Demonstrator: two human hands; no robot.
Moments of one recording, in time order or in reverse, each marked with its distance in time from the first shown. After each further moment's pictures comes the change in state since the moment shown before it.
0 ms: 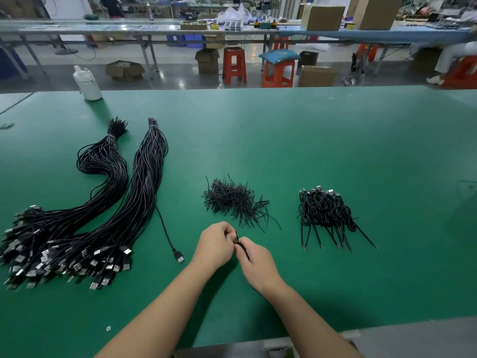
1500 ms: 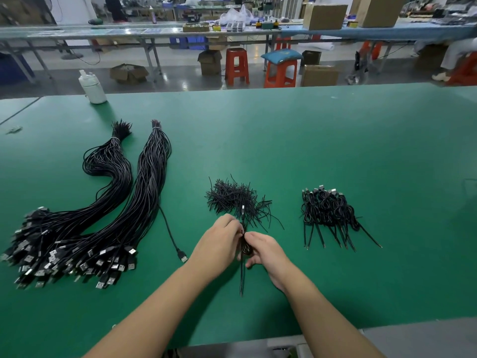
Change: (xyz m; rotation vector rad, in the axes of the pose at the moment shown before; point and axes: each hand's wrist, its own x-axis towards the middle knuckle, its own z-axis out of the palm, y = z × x) left_hand -0.010 -0.010 -0.008 0.284 0.146 0.631; right_hand 0.008 -0.015 -0.030 0.843 -0.182 0.316
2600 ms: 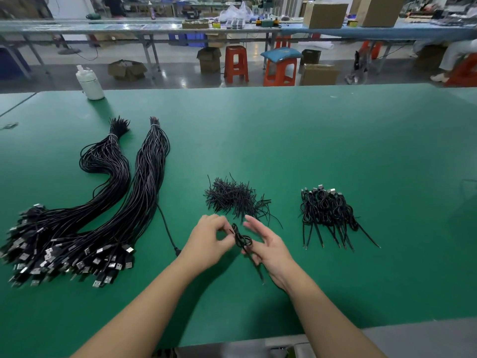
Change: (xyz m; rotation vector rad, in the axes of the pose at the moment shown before) left_hand -0.002 -0.009 -0.018 -0.313 -0.043 -0.265; right_hand 0.004 0.009 -0.011 0.212 -0.006 -0.089
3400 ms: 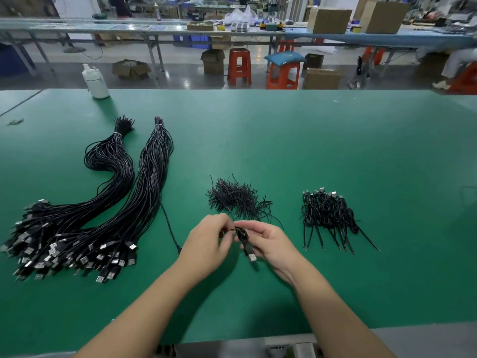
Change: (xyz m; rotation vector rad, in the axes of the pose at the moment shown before) left_hand -0.020 0.015 -0.011 0.137 0.111 0.142; right_hand -0.011 -0.035 0.017 -0.153 -0.121 -0.004
